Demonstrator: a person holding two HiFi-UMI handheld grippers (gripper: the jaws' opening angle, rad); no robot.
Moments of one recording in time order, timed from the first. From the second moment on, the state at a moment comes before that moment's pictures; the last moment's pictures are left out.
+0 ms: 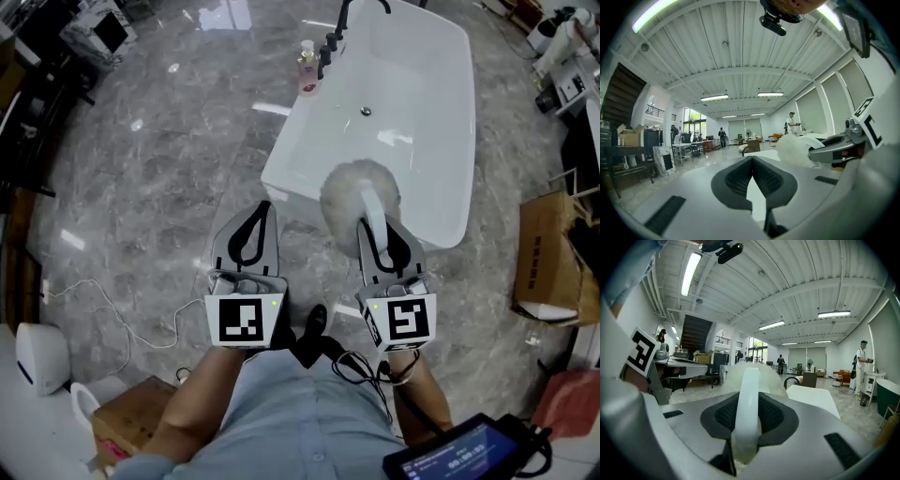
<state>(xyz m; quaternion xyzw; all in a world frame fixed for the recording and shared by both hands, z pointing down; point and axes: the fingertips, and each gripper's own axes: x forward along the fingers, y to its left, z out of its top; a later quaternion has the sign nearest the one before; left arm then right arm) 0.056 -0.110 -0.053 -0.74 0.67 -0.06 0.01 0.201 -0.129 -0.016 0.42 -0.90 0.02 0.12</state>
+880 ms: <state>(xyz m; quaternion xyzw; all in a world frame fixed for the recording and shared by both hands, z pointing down) -0.044 -0.162 0.046 -0.74 0.66 -0.10 -0.05 0.078 -0.154 0.094 0.31 -0.93 0.03 0.19</state>
